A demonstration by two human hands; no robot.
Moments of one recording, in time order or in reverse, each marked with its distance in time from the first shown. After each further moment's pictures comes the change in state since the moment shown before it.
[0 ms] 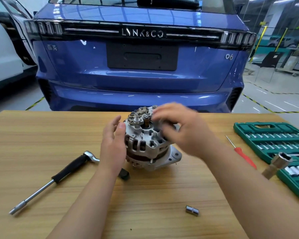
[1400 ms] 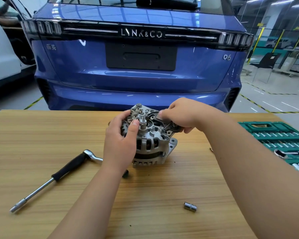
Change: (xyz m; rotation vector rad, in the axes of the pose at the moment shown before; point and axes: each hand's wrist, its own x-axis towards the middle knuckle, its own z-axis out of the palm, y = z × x) left_hand -0.013 0.028 0.008 0.168 -0.028 0.130; right_hand 0.052 0.007 -0.018 -0.283 -0.418 0.832
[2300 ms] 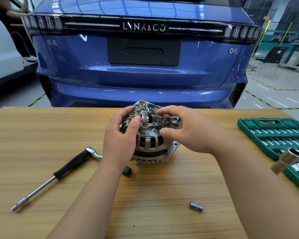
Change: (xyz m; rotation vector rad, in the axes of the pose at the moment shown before) left_hand 0.006 -0.007 -0.004 -0.062 0.005 -0.031; right_hand -0.035 0.021 0.034 0.093 0.096 -0.389
